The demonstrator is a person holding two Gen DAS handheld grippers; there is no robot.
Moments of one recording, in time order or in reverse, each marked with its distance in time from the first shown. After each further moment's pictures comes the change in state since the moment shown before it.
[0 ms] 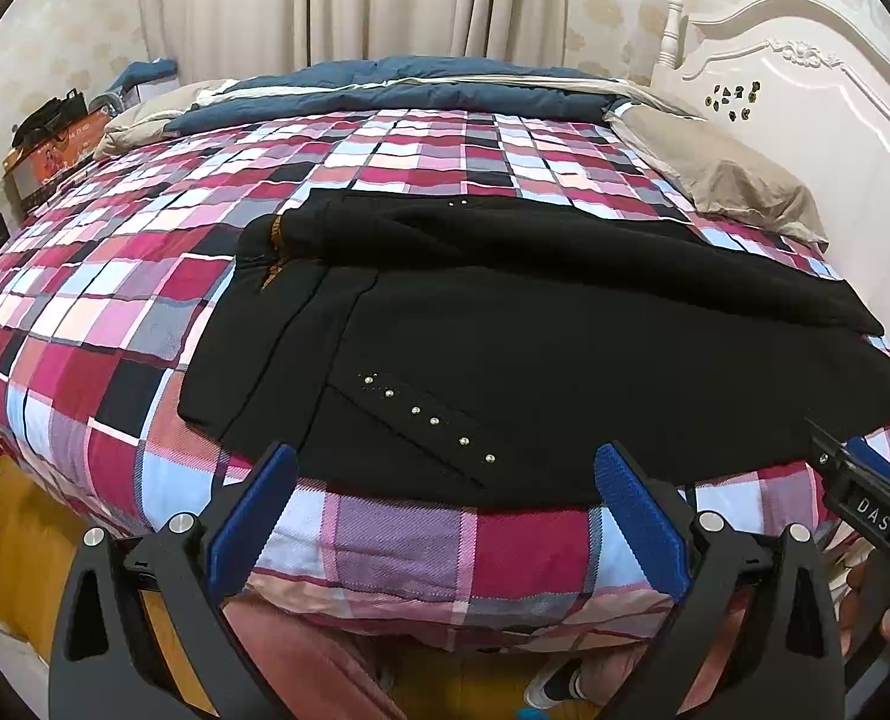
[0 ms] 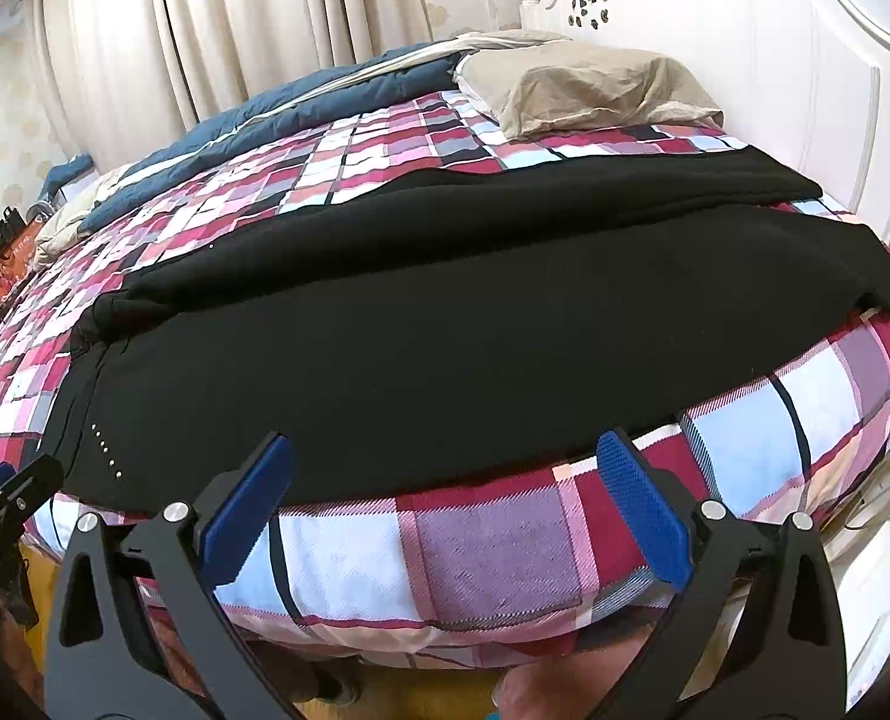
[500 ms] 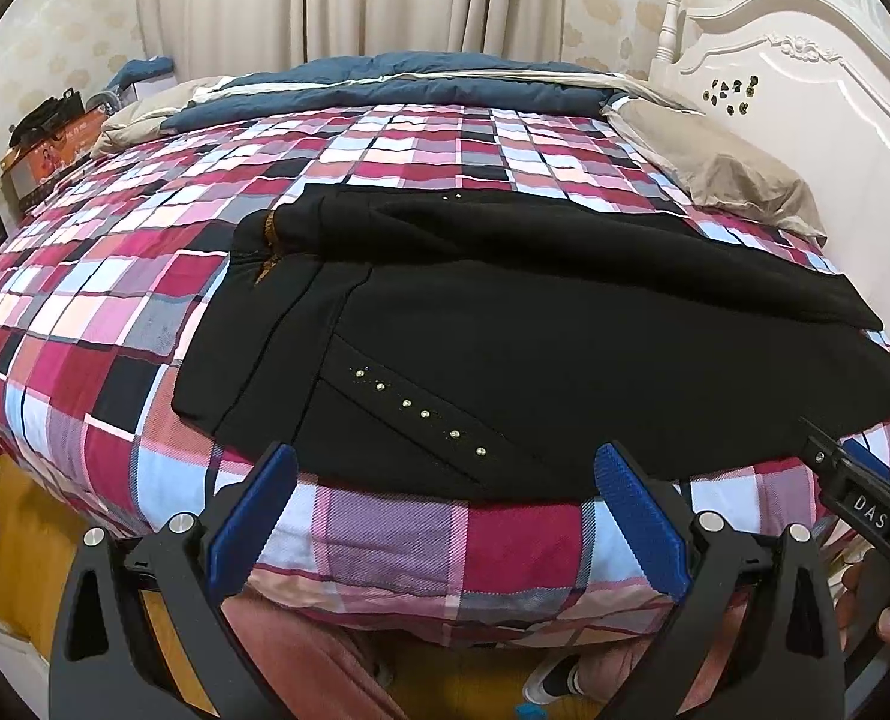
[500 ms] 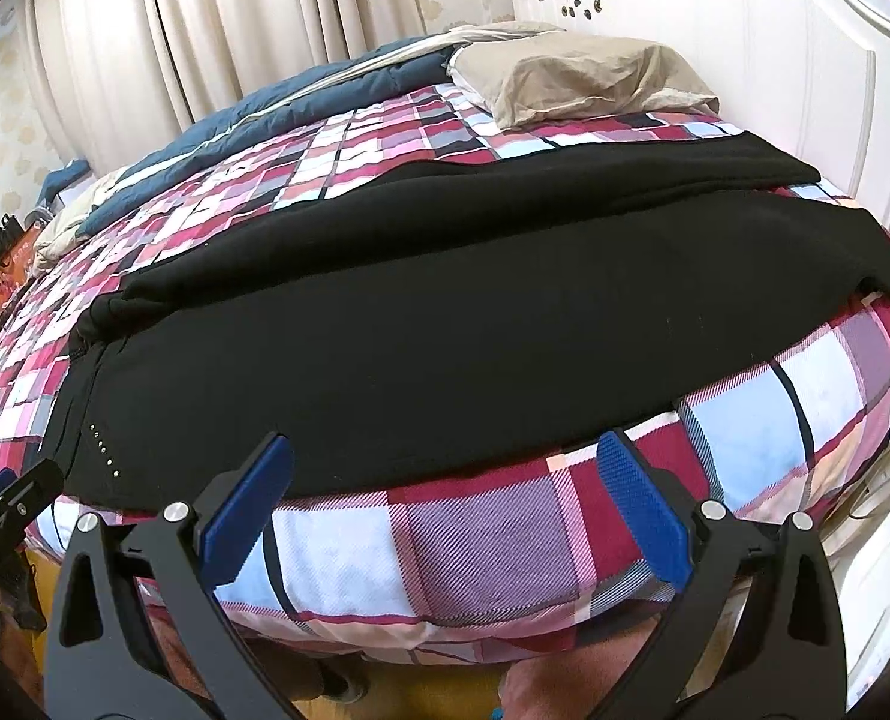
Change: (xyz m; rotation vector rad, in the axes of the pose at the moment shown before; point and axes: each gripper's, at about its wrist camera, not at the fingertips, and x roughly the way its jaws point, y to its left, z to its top) left arm -0.002 -0.005 -0.002 0.003 0.009 -0.001; right arm 0.003 -0.006 -0.005 0.014 0.010 0.006
